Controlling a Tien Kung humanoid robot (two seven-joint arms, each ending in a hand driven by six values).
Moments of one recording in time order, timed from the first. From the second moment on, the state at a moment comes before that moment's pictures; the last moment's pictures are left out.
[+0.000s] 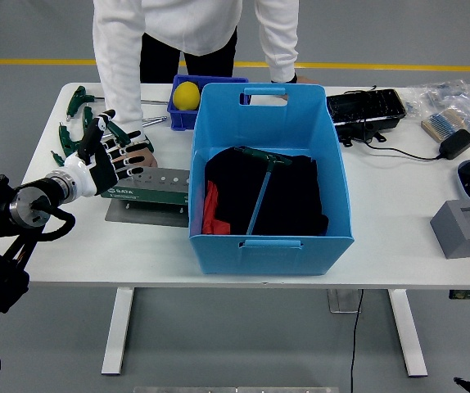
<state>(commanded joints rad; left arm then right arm) -0.51 0.22 -1.26 -1.08 0.51 0.09 0.46 0.23 -0.22 0.56 0.23 -0.72 -0.16 -0.18</state>
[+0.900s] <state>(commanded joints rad) -0.69 0.23 -1.13 -1.27 0.40 0.07 0.34 0.23 -0.23 0.56 0.23 -0.71 -0.16 -0.18</state>
